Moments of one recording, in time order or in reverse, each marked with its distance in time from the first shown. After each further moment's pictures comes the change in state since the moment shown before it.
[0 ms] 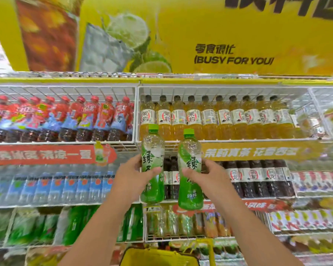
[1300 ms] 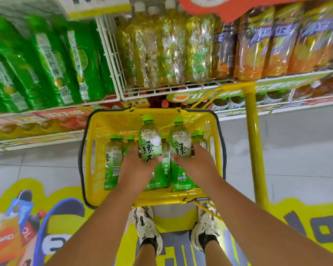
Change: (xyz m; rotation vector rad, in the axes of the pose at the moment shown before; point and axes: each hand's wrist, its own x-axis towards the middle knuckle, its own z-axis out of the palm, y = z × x) left_hand -0.032 -0.568 0.221 0.353 -0.291 -0.689; right_hand -0.023 0.597 0.204 -0.232 -0.117 0.744
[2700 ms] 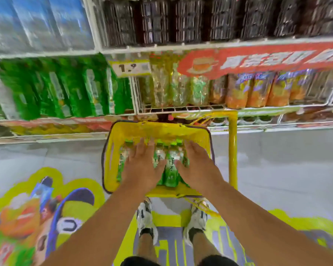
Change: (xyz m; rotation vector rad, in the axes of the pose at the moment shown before) left_hand -0.072 0.059 -0.046 0.667 0.052 0.312; right_hand -0.067 -0.075 -0.070 -0.692 -0.117 -0.367
